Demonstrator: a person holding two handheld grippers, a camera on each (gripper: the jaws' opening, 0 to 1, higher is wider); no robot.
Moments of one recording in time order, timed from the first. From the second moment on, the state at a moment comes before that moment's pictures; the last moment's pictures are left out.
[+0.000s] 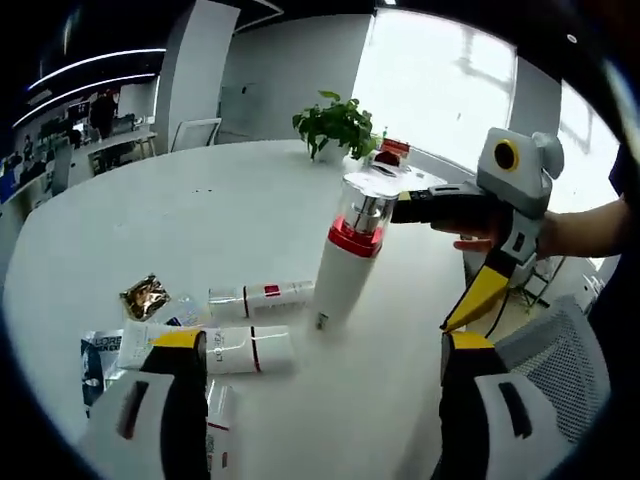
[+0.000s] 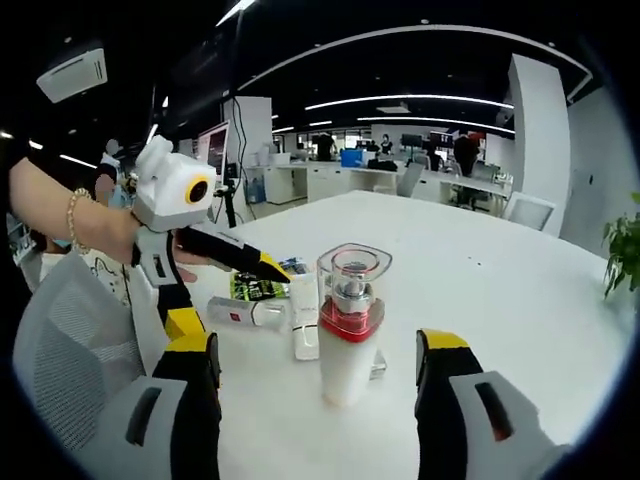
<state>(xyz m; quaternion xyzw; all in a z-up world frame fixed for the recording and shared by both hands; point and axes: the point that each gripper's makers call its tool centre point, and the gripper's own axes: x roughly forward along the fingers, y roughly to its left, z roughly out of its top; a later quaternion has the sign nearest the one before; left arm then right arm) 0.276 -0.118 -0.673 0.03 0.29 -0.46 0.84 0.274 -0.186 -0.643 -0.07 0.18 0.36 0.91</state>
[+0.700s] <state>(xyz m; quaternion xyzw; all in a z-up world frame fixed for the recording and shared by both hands) 0.238 -0.022 -0.667 -0.01 0.30 -0.40 0.87 0.243 -0.181 -0.644 -0.04 0.21 0.32 0.92</state>
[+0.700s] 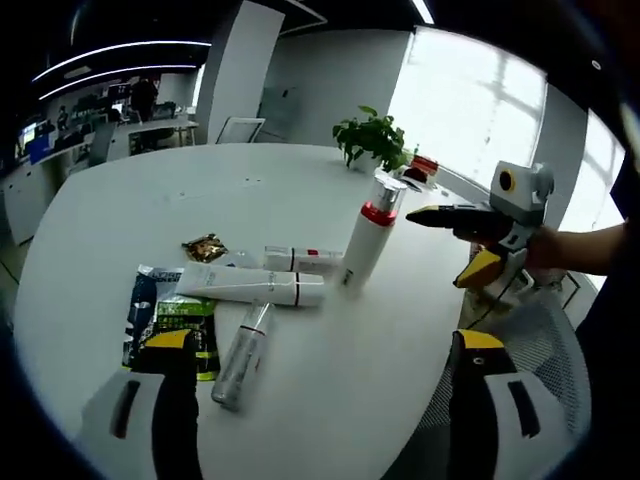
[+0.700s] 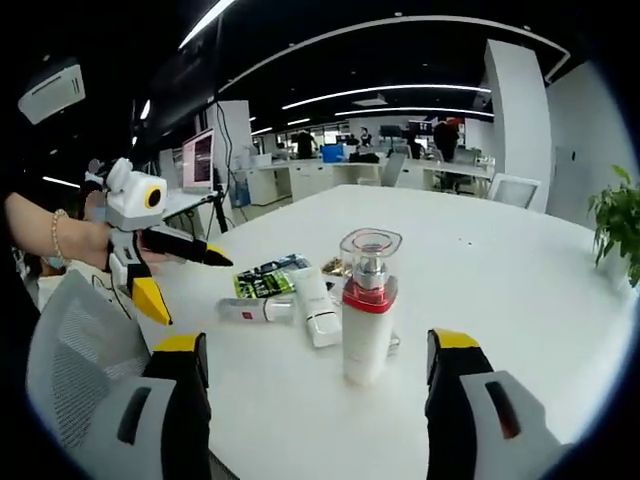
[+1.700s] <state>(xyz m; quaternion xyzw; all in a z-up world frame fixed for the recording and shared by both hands) 0.183 0.061 -0.658 -0.05 0.30 -0.34 0.89 0.205 -0.160 -0.644 -0.03 0.22 0.27 0.94</state>
